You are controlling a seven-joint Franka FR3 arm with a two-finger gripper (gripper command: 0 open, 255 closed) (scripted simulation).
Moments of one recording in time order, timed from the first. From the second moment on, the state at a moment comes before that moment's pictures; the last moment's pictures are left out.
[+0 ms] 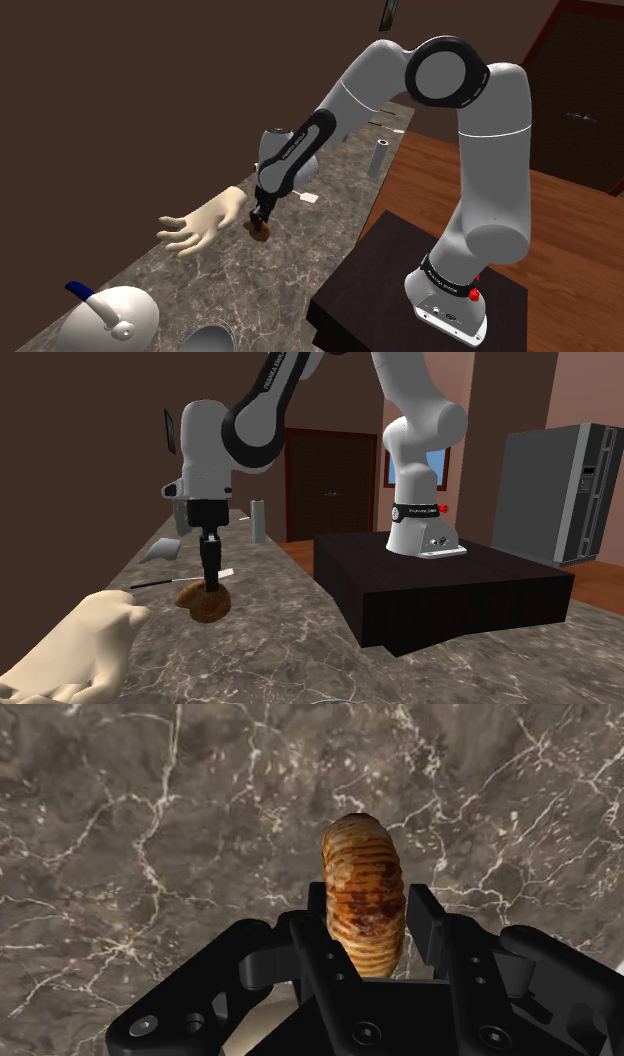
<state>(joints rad) 0.15 0.48 0.12 -2.21 0.20 2.72 -0.21</state>
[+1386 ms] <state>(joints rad) 0.33 0.30 0.17 -2.30 0.16 2.66 0.08</state>
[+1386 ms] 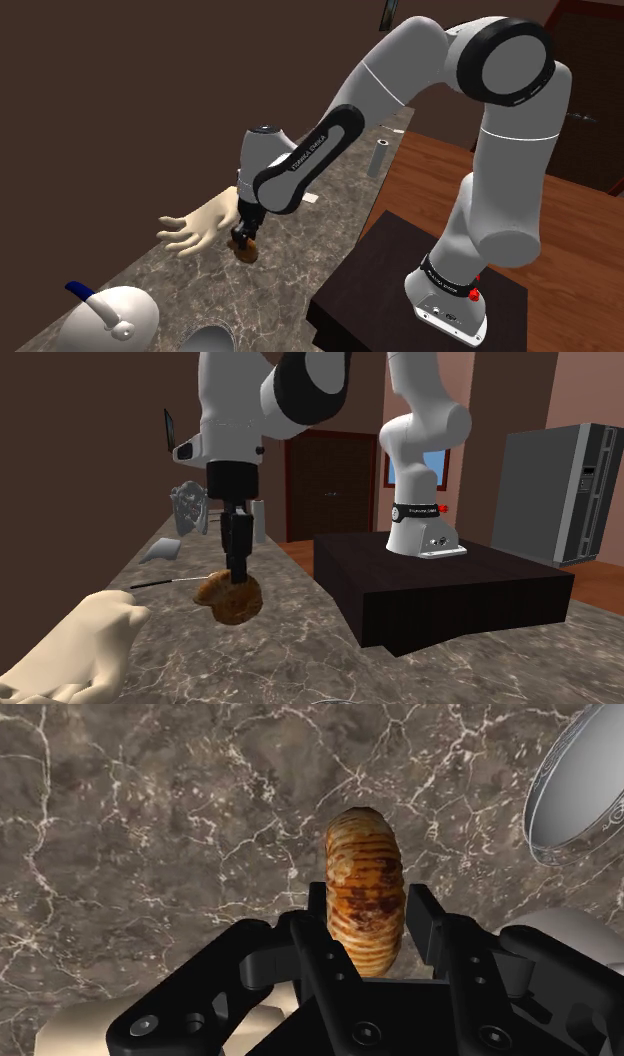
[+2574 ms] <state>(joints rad) 0.71 0.39 0.20 -2.15 0.01 2.65 0.60</state>
